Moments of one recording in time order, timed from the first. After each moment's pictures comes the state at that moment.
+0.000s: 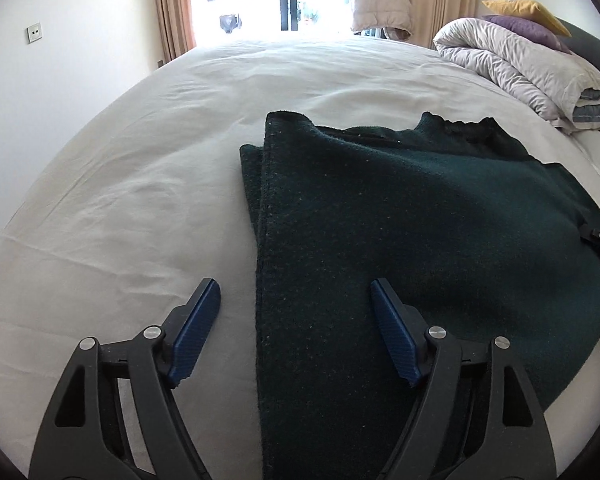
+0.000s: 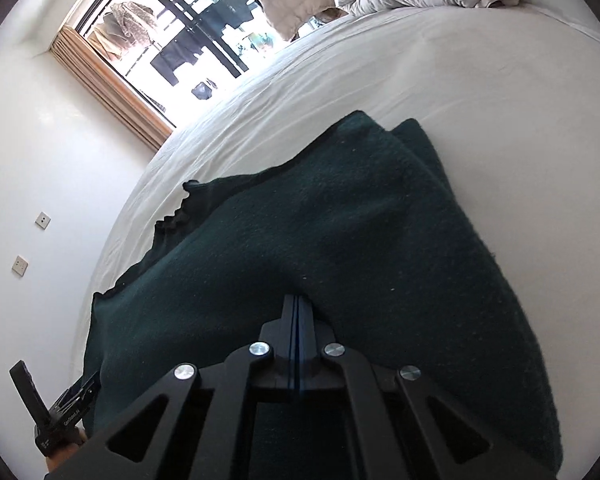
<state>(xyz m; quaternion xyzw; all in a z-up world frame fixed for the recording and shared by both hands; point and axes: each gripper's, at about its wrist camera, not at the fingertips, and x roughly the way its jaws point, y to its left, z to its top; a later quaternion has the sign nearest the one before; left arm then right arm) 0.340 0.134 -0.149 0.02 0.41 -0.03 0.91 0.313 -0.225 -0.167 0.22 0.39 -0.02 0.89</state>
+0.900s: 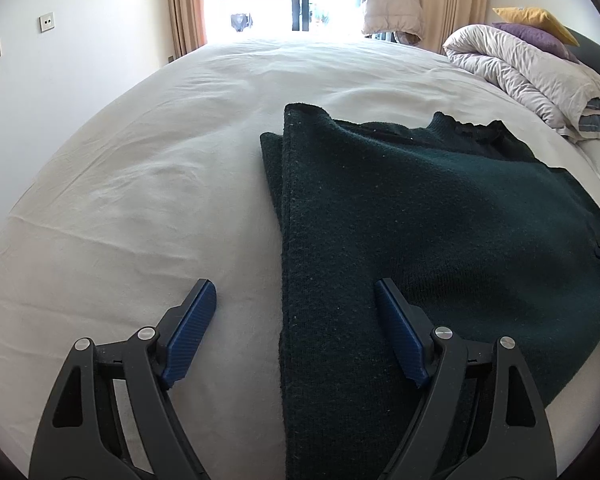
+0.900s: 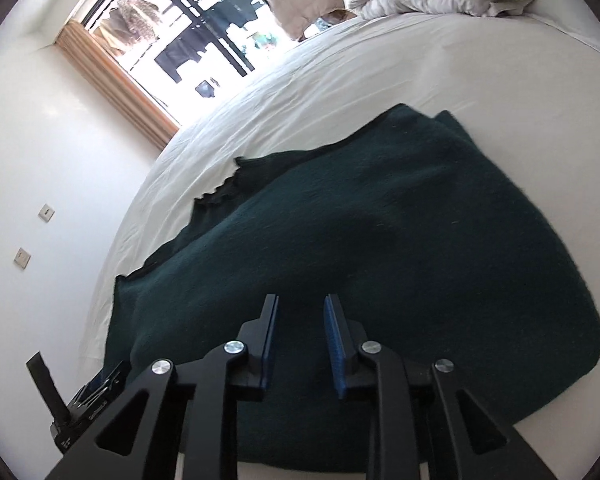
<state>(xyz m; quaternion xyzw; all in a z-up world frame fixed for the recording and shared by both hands) 0.330 0.145 -0.151 0.00 0.41 -0.02 0.91 0.280 -0.174 -0.152 0.23 0.39 0.04 0.89</state>
